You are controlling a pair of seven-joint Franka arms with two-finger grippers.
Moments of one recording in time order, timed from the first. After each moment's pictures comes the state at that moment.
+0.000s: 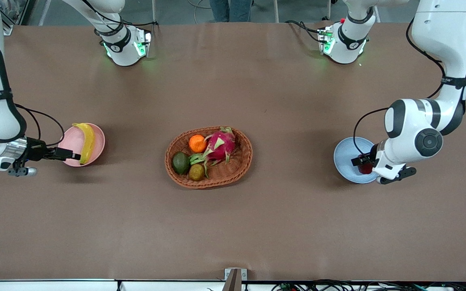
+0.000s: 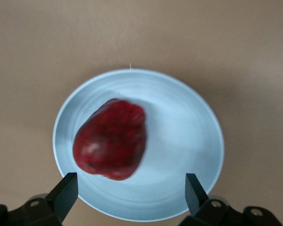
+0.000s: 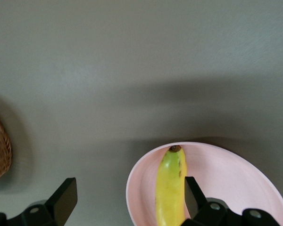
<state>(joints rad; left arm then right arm) -0.08 0.39 0.01 -1.94 0.00 2.19 -0.37 -0.25 0.40 -0.04 -1.89 0.40 2.07 -0.40</state>
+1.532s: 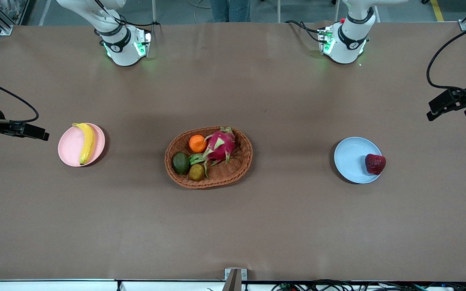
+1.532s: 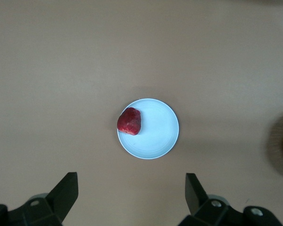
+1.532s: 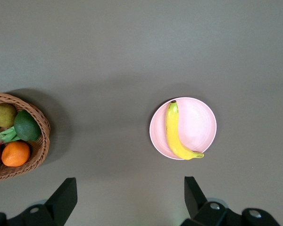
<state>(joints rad) -0.04 0.02 0.02 -1.53 0.00 1.63 -0.06 0.00 0.27 -0.03 -1.32 0.03 1.44 0.11</state>
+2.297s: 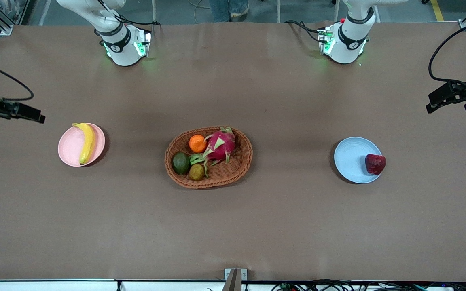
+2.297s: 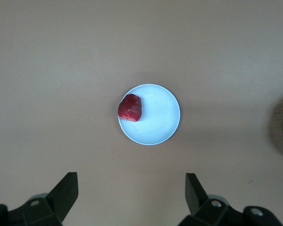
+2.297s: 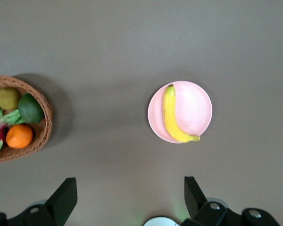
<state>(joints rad) -0.04 0.02 0.02 -1.52 0.00 1.56 -0.03 0.00 0.14 -0.04 -1.39 0.03 1.37 0.11</state>
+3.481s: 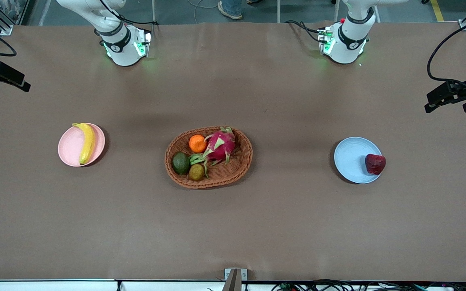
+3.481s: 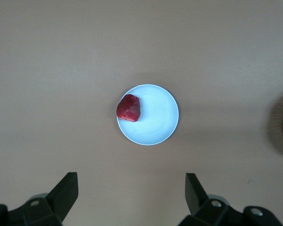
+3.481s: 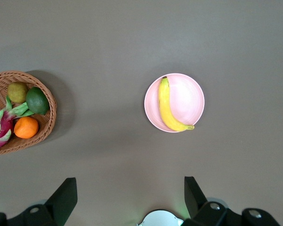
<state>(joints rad) -0.04 0.02 0.01 -1.52 0.00 1.56 -0.03 -0.01 -0.07 -0.05 -1.55 0.03 1.41 0.11</state>
